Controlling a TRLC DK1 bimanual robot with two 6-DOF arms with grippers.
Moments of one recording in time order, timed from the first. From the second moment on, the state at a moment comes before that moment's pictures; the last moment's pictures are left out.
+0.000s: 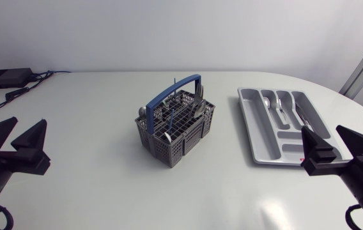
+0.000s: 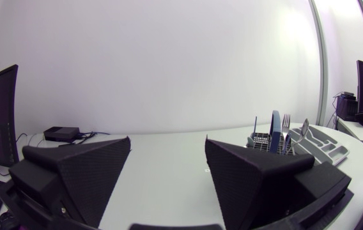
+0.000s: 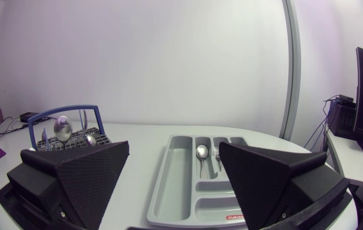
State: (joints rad) left arm -0.06 0.26 0.24 -0.01 0.02 0.04; right arm 0.05 0.27 0.18 0.02 0.02 0.02
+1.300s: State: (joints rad) left arm -0.44 1.38 1.00 -0.39 0.20 0.22; right arm 0.04 0.99 0.62 -0.38 -0.28 -0.24
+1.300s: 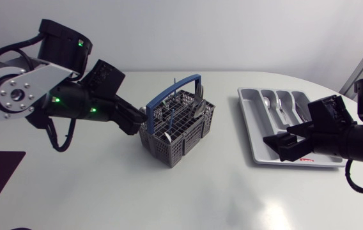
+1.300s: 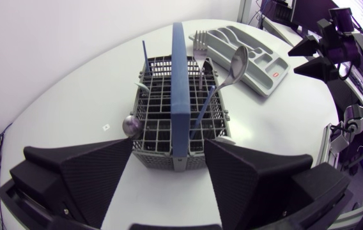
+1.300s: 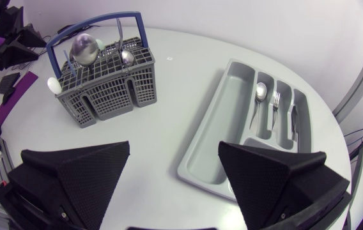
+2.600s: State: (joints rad) left arm -0.35 1.33 0.86 -0.32 0.43 0.41; right arm 0.20 1.24 0.73 -0.27 -0.28 -0.24
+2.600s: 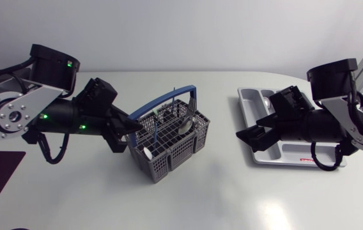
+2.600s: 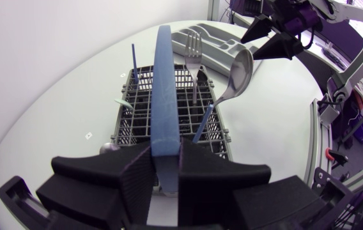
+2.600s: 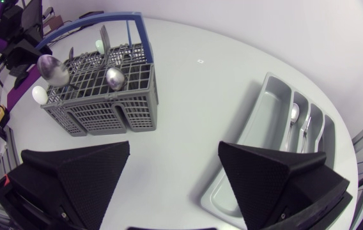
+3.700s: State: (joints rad) left arm -0.07 1.40 0.76 -0.43 0.51 0.58; right arm 0.27 1.70 0.99 -0.14 -0.28 -0.18
